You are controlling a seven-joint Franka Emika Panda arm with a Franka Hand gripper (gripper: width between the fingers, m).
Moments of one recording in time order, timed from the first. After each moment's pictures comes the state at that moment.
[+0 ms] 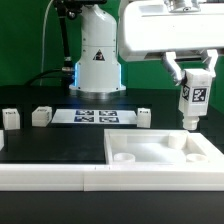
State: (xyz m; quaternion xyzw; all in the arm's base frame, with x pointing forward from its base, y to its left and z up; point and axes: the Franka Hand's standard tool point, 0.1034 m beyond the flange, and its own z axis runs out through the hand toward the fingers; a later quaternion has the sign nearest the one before) arm 0.612 0.101 0.143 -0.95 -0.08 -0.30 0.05
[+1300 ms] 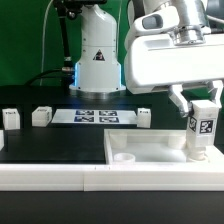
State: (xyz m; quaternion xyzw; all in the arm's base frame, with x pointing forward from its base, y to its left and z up) arm 0.616 0.116 0.095 -0.95 -0.08 -0.29 0.06
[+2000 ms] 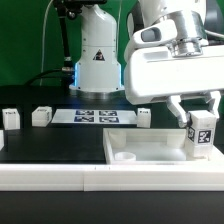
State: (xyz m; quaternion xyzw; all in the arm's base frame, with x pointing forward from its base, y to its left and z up) arm 0.612 0.116 0.080 -0.95 -0.08 -0.30 0.06
